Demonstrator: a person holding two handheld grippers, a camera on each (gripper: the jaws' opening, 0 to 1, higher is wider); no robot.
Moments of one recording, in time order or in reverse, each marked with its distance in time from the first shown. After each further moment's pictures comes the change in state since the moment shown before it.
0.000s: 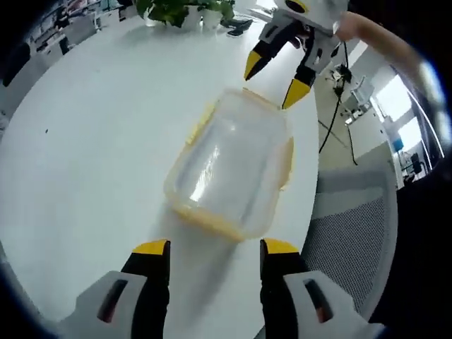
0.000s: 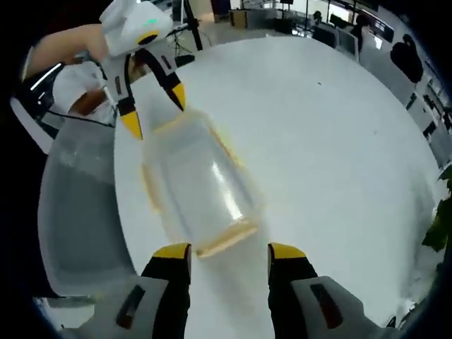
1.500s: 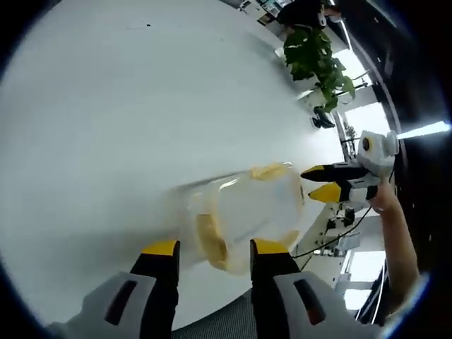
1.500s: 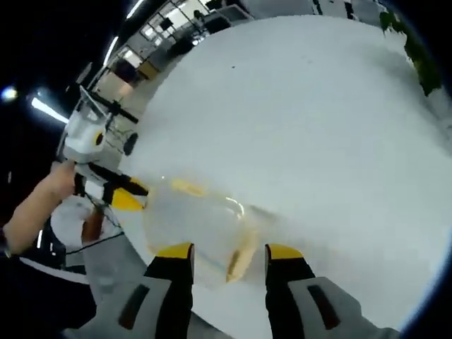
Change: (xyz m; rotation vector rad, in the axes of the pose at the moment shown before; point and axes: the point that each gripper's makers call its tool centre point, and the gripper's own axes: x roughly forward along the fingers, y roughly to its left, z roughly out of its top) left arm -0.002 0.006 0.006 -0.847 -0.170 -0.135; right arm -0.004 -0.009 0.023 0.847 -0.235 0.146
